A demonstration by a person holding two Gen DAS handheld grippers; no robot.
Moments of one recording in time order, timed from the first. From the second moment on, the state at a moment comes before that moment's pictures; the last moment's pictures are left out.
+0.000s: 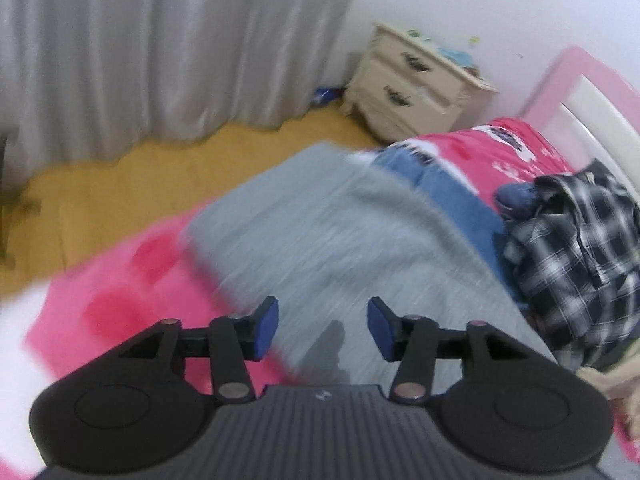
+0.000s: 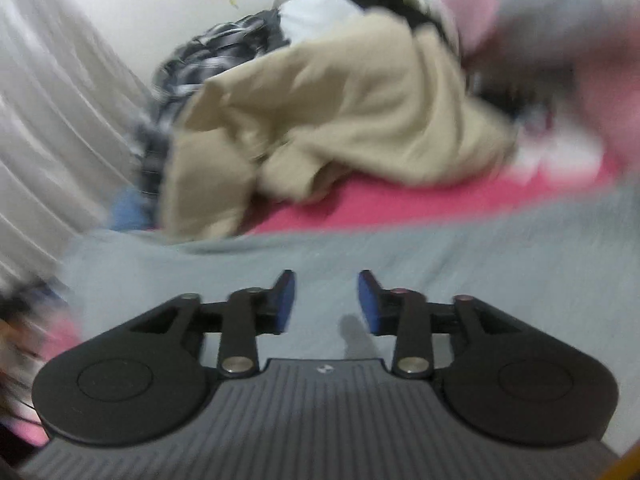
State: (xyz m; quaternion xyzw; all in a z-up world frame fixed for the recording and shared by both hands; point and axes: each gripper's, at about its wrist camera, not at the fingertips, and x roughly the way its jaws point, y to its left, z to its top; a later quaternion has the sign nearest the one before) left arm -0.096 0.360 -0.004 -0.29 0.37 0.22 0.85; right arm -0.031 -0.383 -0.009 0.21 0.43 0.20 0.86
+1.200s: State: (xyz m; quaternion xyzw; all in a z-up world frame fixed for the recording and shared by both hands) left arm -0.143 0.402 0.024 -0.43 0.31 0.19 0.83; right arm -0.213 -0.476 -0.080 0.51 0.30 -0.07 0.80
